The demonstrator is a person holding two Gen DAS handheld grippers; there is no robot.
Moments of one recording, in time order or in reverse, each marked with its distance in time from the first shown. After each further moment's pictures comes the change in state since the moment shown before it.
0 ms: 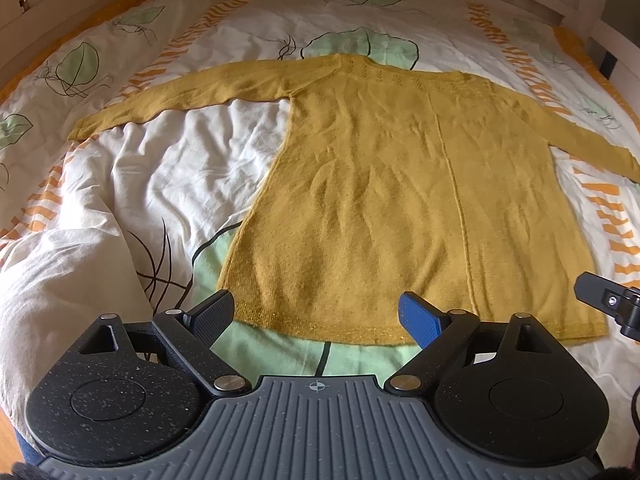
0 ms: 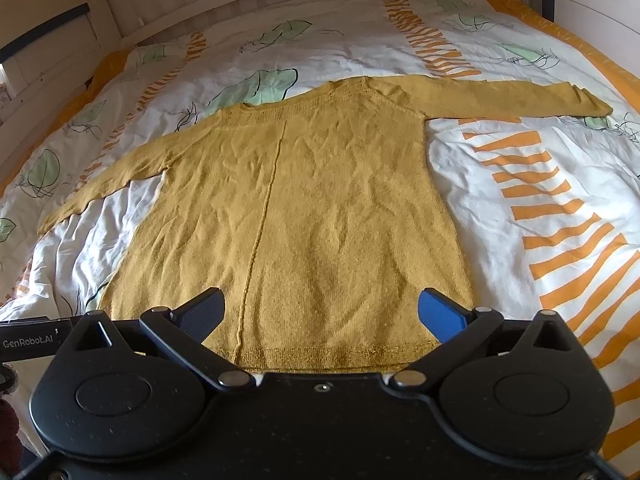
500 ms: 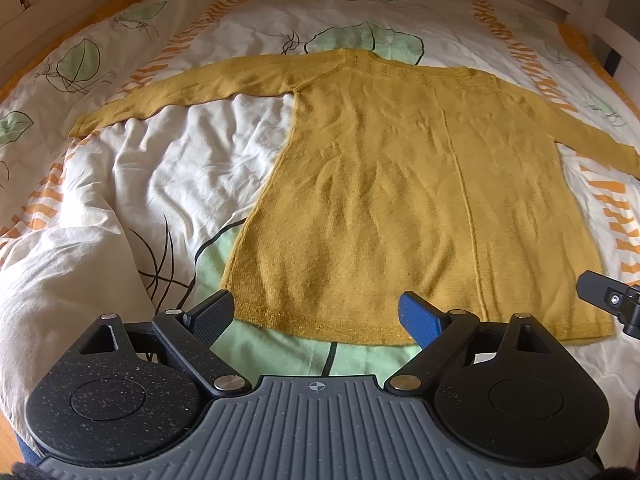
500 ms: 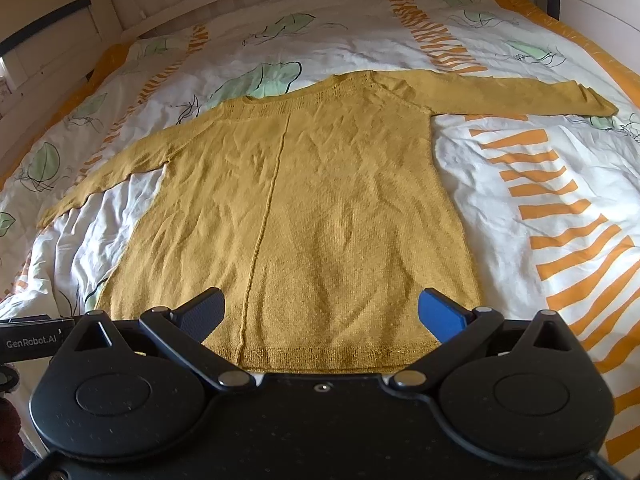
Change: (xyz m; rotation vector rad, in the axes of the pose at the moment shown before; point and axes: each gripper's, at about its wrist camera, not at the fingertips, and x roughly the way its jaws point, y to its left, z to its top) left arm 0.006 0.004 0.001 0.001 0.014 0.008; right arm 0.007 0.003 0.002 -0.009 0.019 0.000
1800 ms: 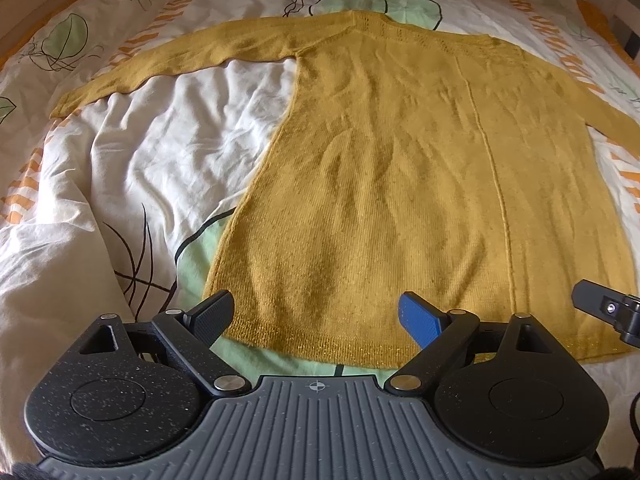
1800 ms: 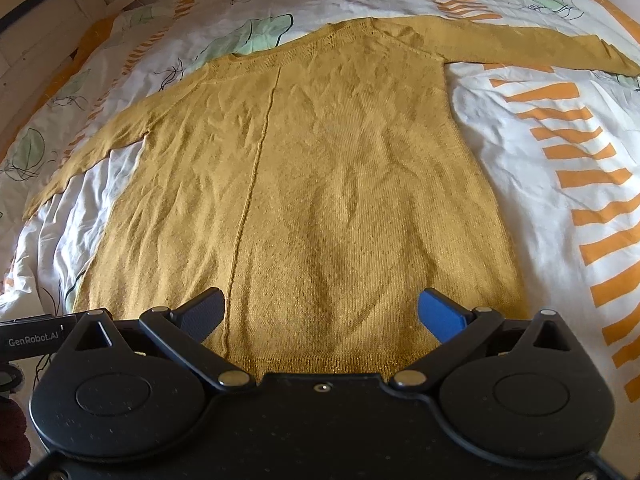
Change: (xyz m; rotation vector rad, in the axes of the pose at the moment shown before) left arm 0.049 -0.002 0.019 -0.007 0.105 0.022; right arm 0.054 -0.007 0.007 0.039 0.135 0.019
